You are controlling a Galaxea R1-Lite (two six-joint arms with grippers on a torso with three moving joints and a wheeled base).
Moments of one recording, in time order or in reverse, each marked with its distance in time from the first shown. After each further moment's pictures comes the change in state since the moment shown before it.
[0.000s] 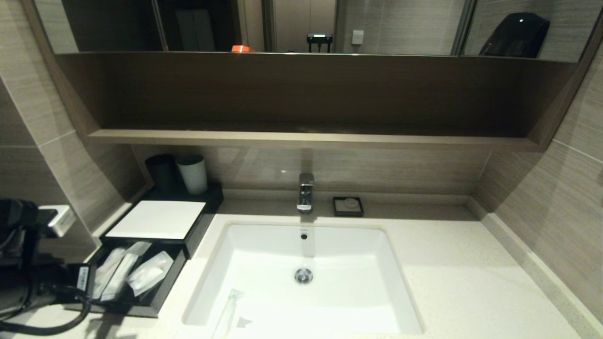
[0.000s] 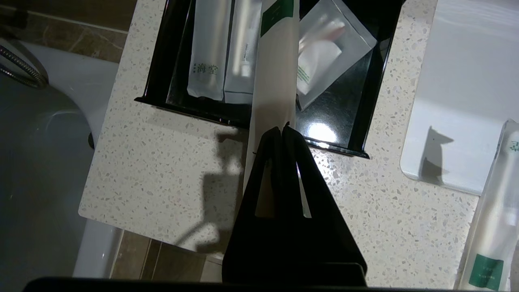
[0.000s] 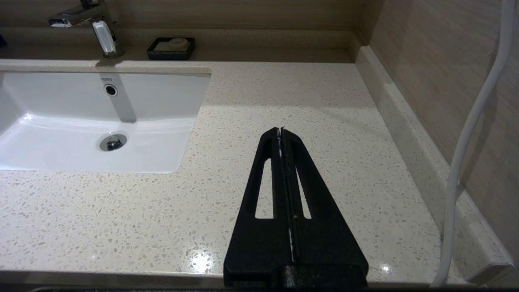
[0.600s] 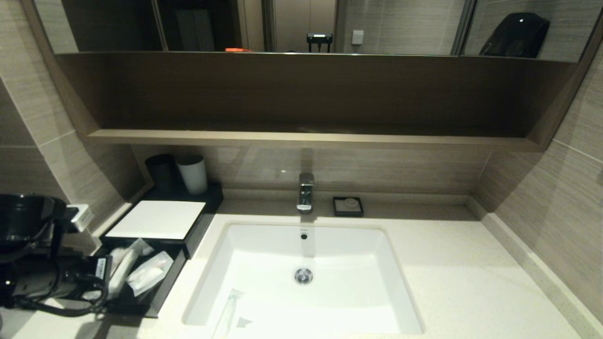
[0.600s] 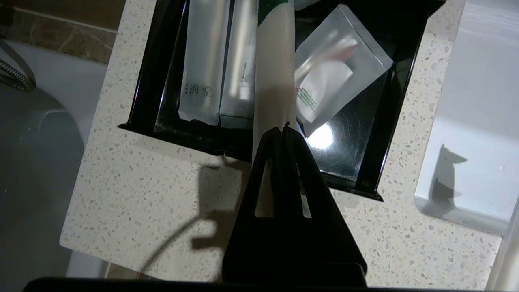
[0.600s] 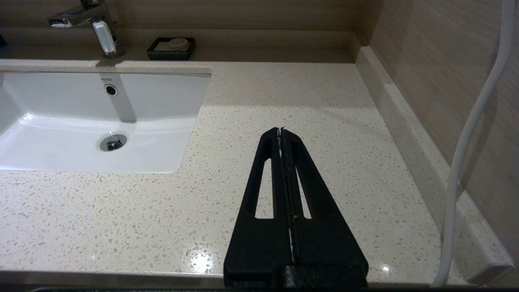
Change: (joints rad) left arm 0.017 0.170 -0.014 -0.130 -0.005 -0.001; right arm 0.000 0.000 0.000 0.000 0.000 0.000
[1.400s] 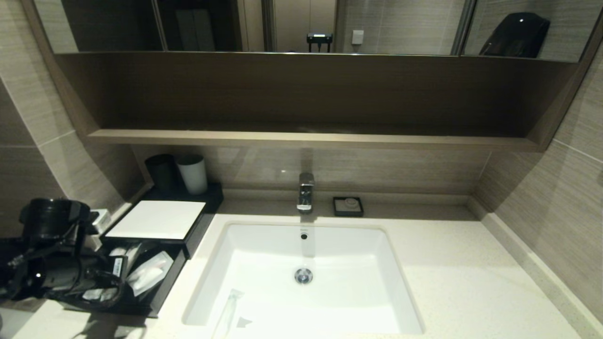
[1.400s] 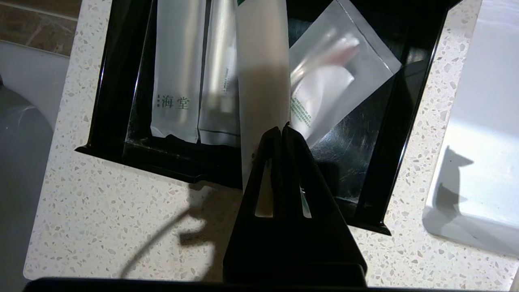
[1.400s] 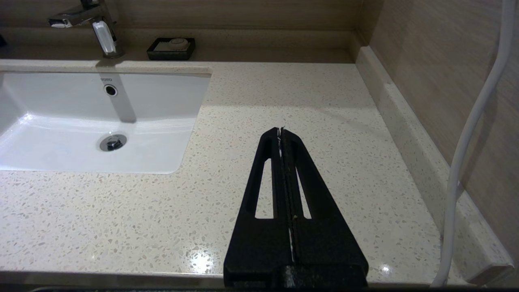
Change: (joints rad) left arm 0.002 0.153 -0.017 -0.081 -0.032 0.000; right arm 0.000 0.000 0.000 0.000 0.000 0.000
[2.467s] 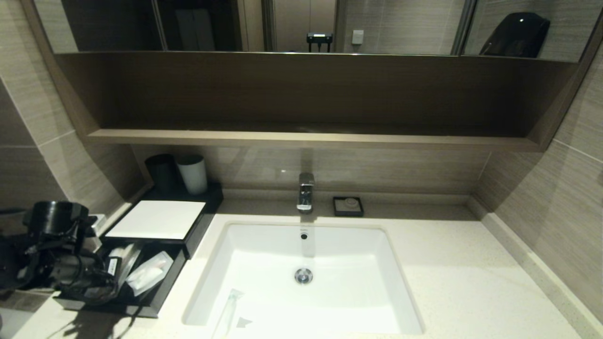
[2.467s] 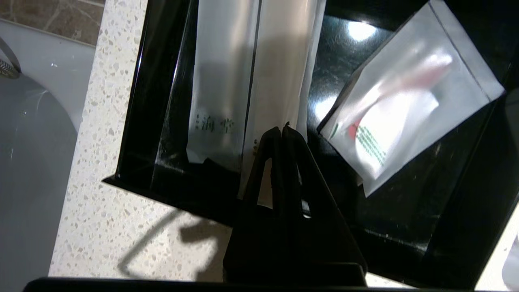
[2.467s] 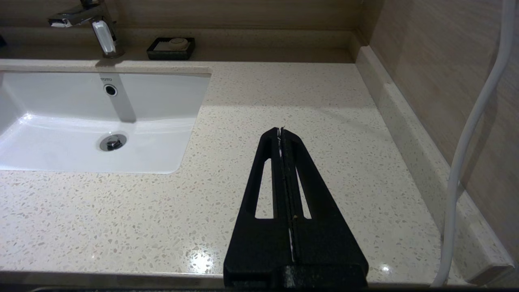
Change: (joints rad) left arm 0.101 0.155 -0.071 -0.026 -0.002 0.071; right arm 0.000 0.000 0.000 0.000 0.000 0.000
